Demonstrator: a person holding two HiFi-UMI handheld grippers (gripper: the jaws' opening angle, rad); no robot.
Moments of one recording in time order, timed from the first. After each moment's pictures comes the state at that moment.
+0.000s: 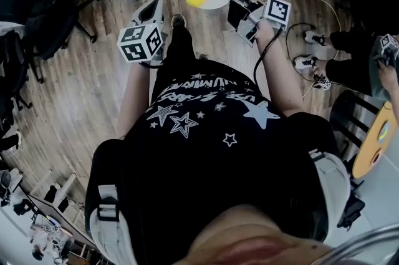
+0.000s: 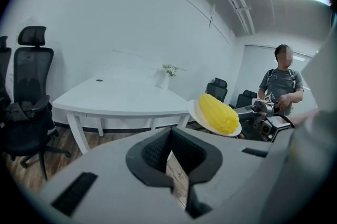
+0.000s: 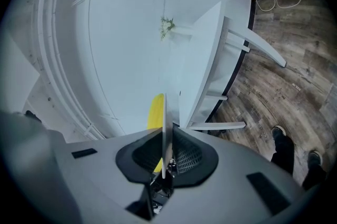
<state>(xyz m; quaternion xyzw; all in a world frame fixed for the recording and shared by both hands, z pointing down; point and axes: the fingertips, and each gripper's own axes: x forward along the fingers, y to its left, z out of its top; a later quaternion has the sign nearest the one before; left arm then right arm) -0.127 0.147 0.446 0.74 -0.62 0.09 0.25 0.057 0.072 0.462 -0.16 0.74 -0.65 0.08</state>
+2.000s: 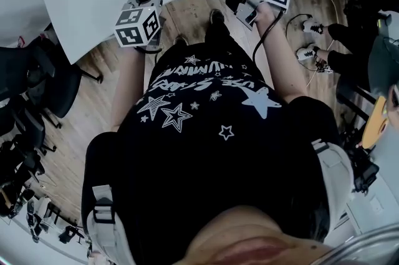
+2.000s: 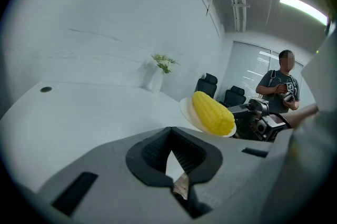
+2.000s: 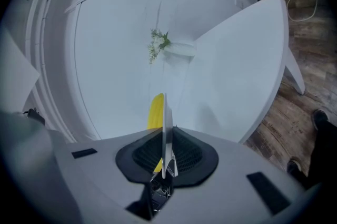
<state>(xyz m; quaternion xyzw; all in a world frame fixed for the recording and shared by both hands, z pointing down) -0.176 -0.200 0.464 0.82 -0.50 0.12 0.25 0.002 -0.231 0.476 -0.25 0.72 -0.63 0.14</state>
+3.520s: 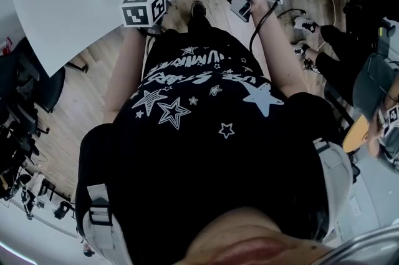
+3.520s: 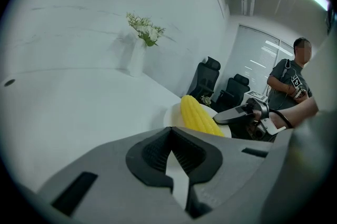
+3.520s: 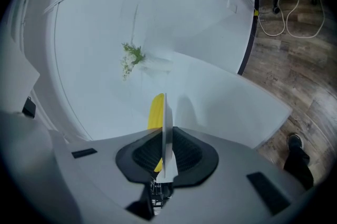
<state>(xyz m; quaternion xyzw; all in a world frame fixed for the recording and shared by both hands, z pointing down) -0.019 -0.330 0.531 0.81 -0.47 0.18 0.29 0.119 -0.345 0.561 -0.25 0.71 -0.66 0.05</state>
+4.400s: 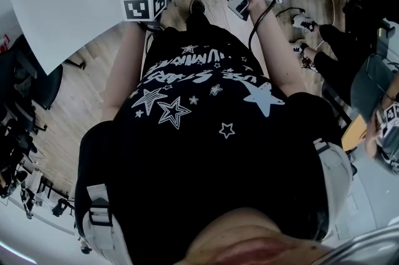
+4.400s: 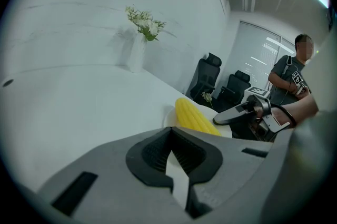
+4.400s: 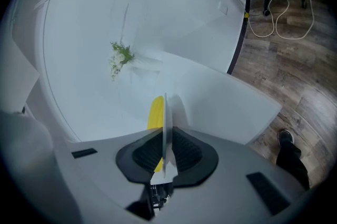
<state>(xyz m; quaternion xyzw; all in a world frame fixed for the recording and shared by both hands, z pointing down) -0.011 -0.333 0.545 0.81 -0.47 0.20 0.29 0.128 -0.342 0.578 -0.29 0.67 -0.68 0.03</state>
